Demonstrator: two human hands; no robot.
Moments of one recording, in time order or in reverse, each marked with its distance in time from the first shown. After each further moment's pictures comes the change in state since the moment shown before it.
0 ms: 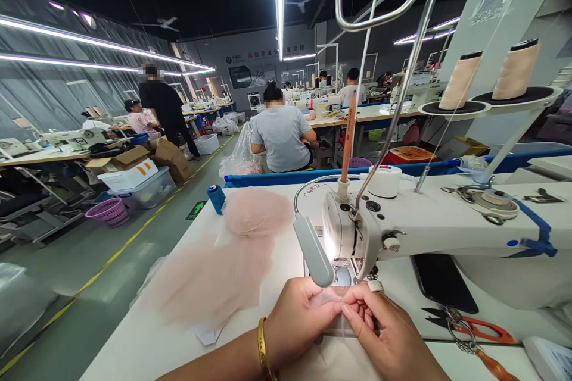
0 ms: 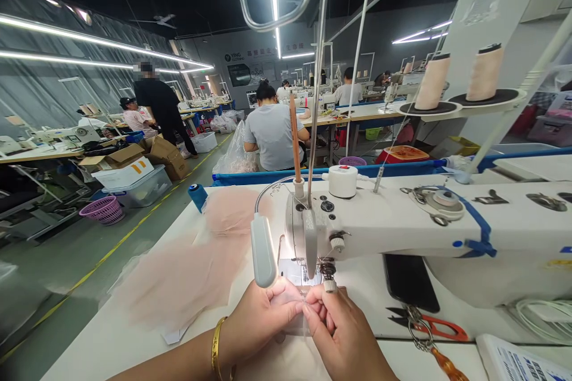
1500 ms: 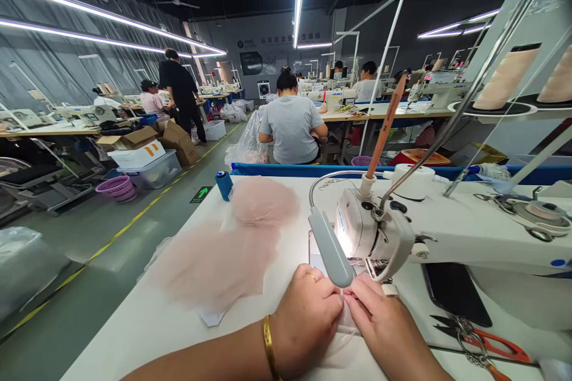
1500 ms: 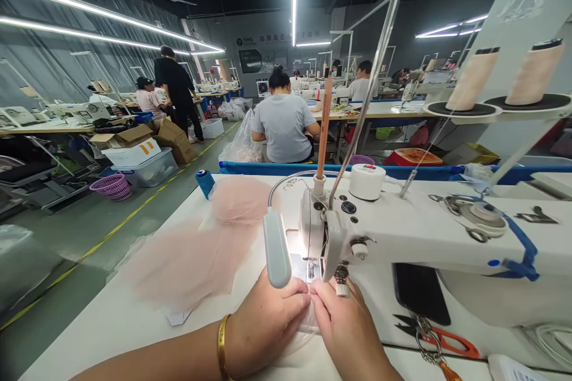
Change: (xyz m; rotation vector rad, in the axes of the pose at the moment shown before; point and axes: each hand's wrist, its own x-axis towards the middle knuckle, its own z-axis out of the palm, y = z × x) left_hand 0.000 -0.031 0.004 1.078 0.200 0.796; right_hand 0.018 0.026 0.004 -0.440 -0.065 -0.290
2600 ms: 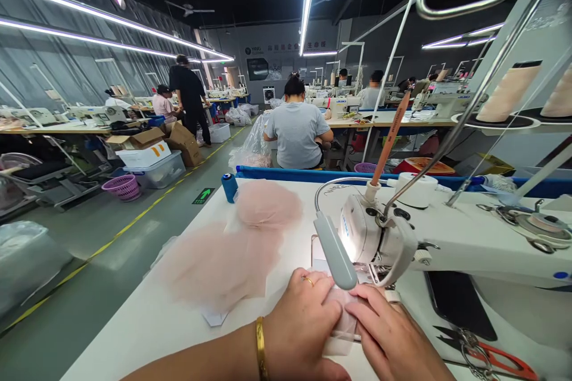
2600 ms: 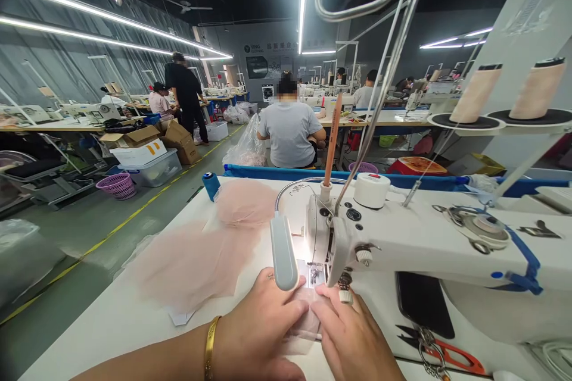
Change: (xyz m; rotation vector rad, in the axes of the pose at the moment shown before) left_hand 0.002 -0.001 -0.032 -0.078 -0.383 -0.086; right_hand -0.005 0.011 -0.022 -0.169 0.021 -0.373
